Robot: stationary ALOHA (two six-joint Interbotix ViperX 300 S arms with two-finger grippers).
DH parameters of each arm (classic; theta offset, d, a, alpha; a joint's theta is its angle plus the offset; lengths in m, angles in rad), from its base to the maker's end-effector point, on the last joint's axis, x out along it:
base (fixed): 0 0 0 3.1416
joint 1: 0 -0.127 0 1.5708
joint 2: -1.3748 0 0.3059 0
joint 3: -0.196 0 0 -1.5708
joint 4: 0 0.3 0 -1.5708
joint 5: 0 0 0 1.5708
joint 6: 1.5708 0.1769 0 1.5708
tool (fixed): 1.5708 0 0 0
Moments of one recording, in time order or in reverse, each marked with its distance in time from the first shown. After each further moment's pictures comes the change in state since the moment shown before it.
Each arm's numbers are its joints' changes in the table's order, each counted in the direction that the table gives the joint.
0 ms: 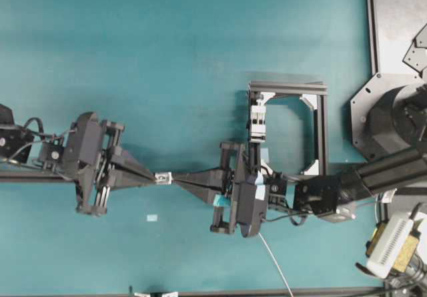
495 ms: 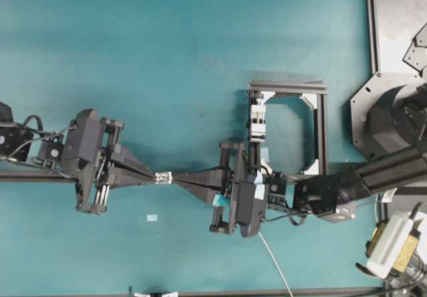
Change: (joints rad) left arm 0.000 -0.002 0.002 0.000 0.000 0.000; right arm 0.002 0.000 -0.003 0.000 -0.008 0.003
